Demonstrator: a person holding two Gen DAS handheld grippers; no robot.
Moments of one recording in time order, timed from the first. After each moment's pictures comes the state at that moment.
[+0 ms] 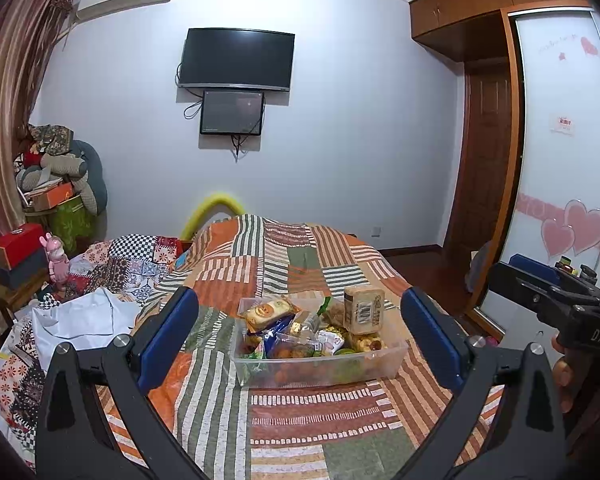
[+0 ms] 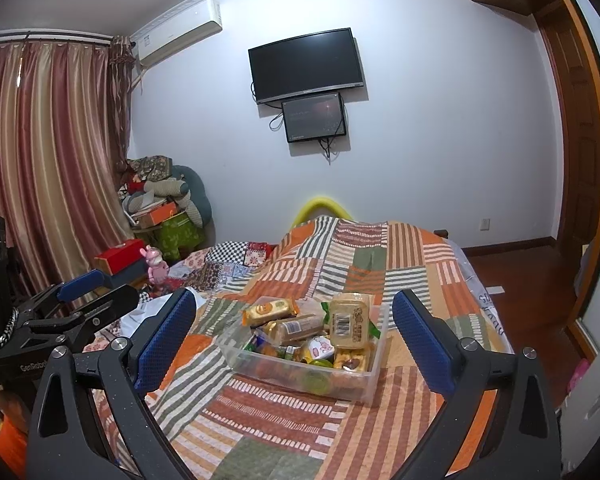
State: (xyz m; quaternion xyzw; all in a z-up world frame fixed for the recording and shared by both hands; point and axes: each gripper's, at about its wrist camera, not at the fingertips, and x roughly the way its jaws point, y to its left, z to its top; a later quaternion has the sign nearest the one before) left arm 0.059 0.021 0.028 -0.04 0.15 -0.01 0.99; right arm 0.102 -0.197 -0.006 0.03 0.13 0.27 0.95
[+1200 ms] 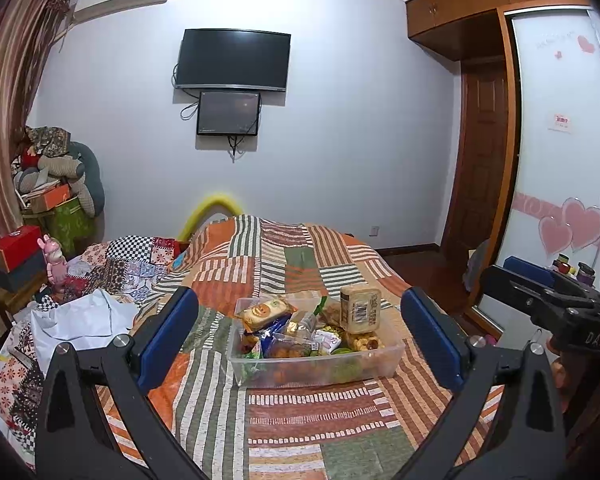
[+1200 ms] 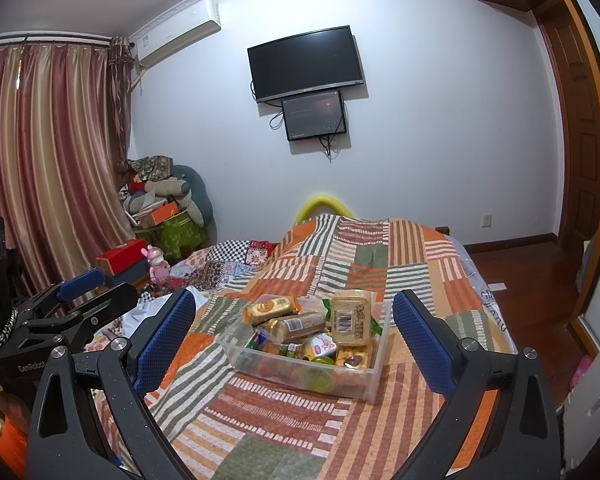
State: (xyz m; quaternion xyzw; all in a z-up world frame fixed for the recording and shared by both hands) left arm 0.057 0.016 0.030 -0.04 0.15 -0.02 0.99; right arm 0.100 -0.196 -0.006 0.03 0.14 0.27 0.95
